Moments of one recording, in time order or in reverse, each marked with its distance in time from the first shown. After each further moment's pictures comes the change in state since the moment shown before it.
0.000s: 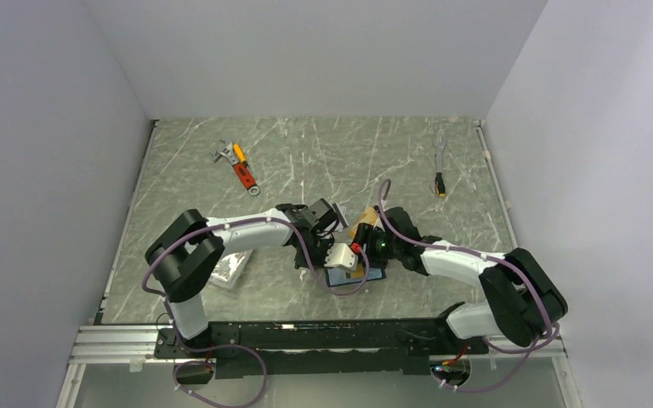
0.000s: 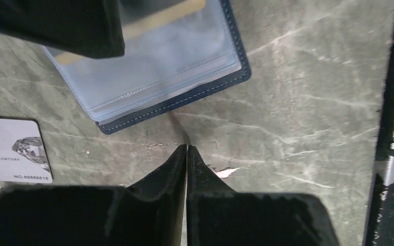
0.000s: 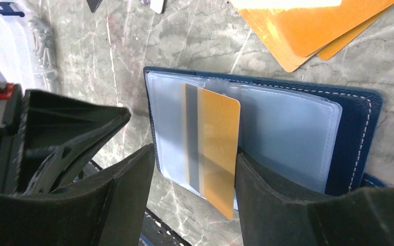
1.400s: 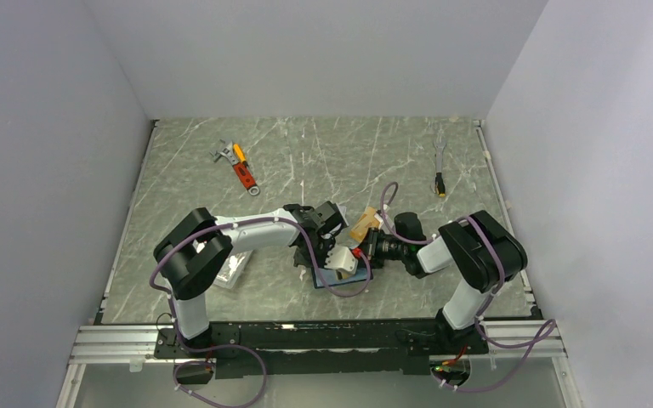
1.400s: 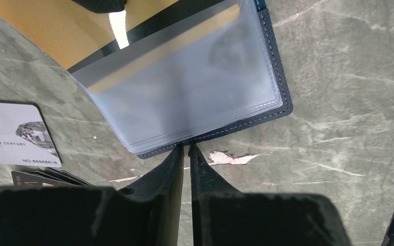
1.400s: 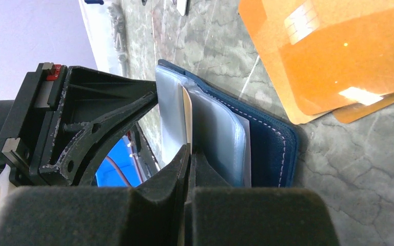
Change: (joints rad) left arm -0.031 0.034 0.032 -0.048 -0.121 0.025; right arm -0.166 0.361 -0.128 0.658 -0.432 0.137
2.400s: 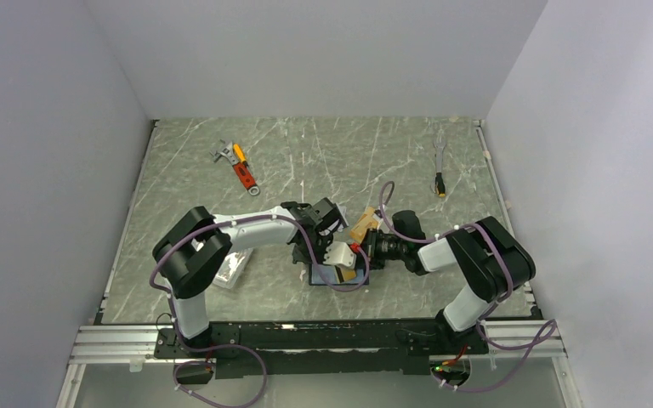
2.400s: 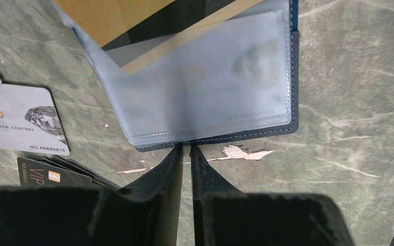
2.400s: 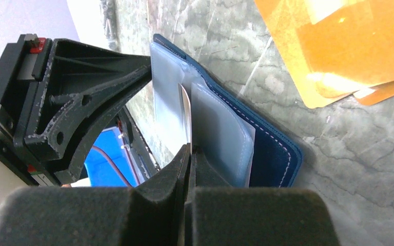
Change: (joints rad) left arm 0.029 0.000 -0.001 0.017 -0.021 -0.014; right arm 0.013 -0.075 0.028 -0.176 0.008 -0.072
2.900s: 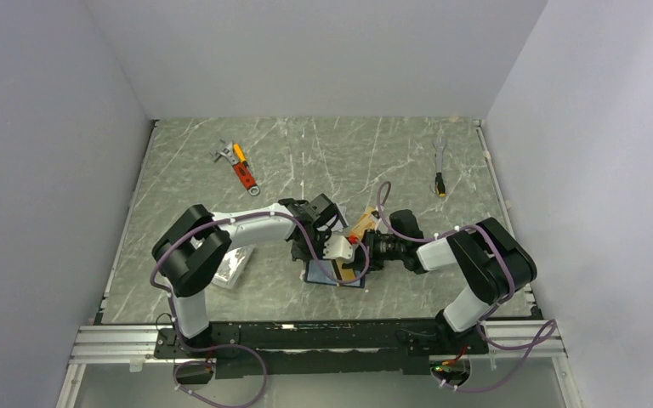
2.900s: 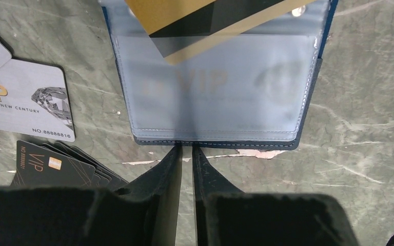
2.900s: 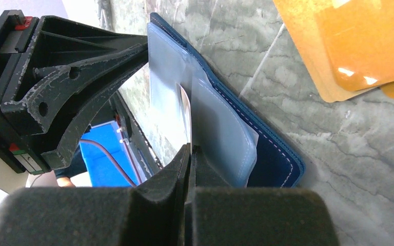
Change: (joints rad) left arm 0.030 0.005 0.006 0.011 -0.007 -0.057; right arm 0.019 -0.011 0.021 -0.066 0.001 -0.010
